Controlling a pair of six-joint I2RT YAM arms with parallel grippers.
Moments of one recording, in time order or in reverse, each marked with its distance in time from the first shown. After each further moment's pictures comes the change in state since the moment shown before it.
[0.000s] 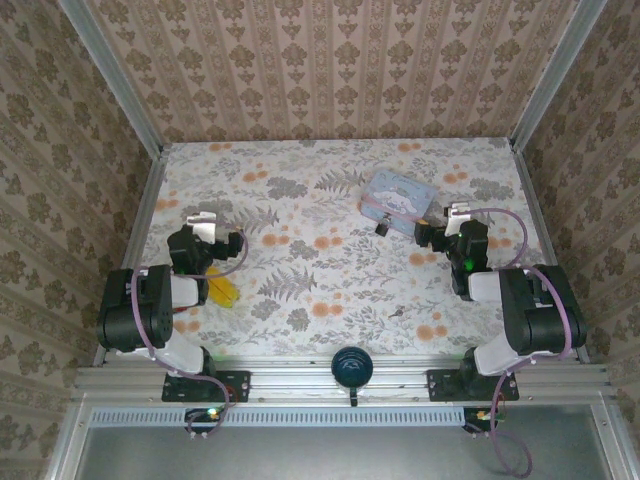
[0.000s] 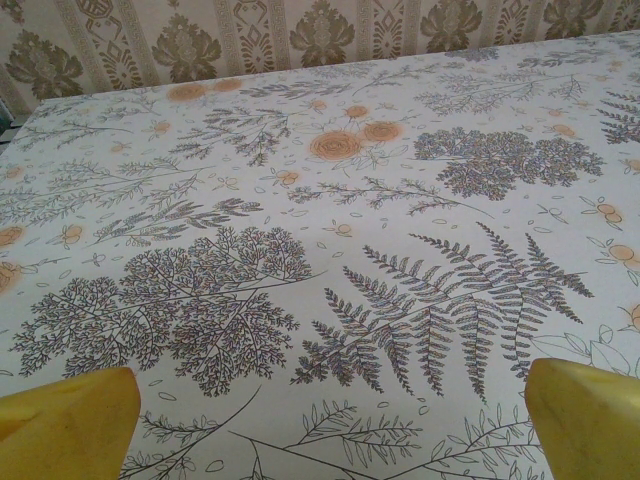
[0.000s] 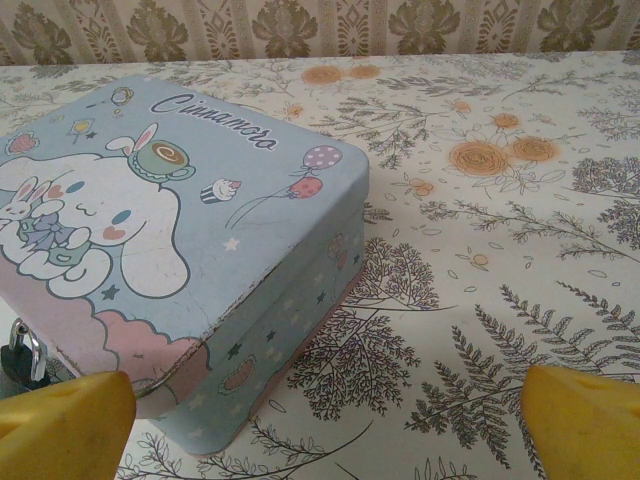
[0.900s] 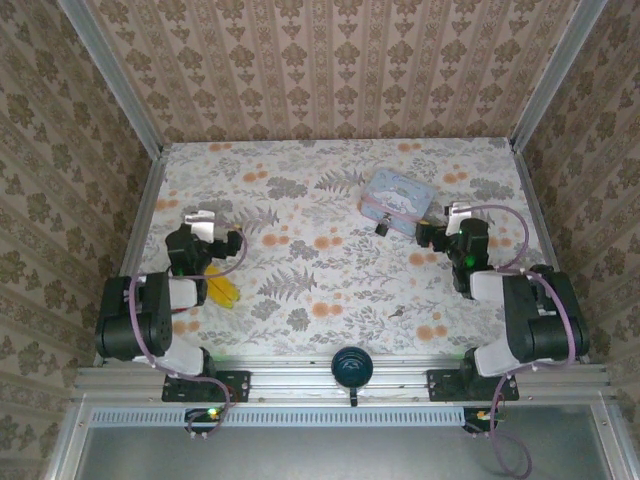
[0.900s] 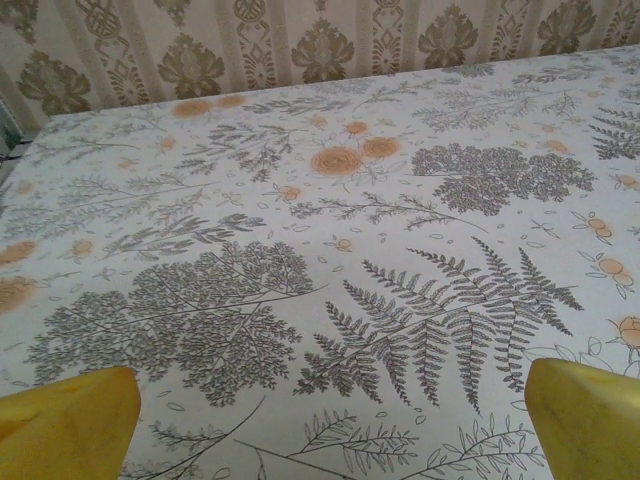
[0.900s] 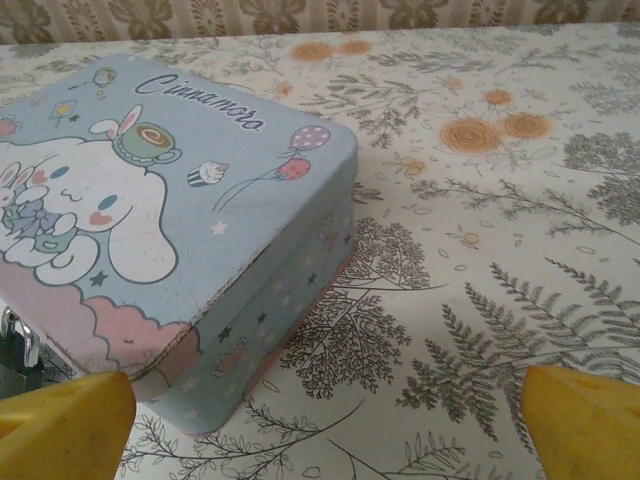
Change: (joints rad) left arm 0.002 -0.082 -0.002 -0.055 -0.004 -0.001; right arm 0.000 -0.065 0.037 -0.158 0.021 0.009
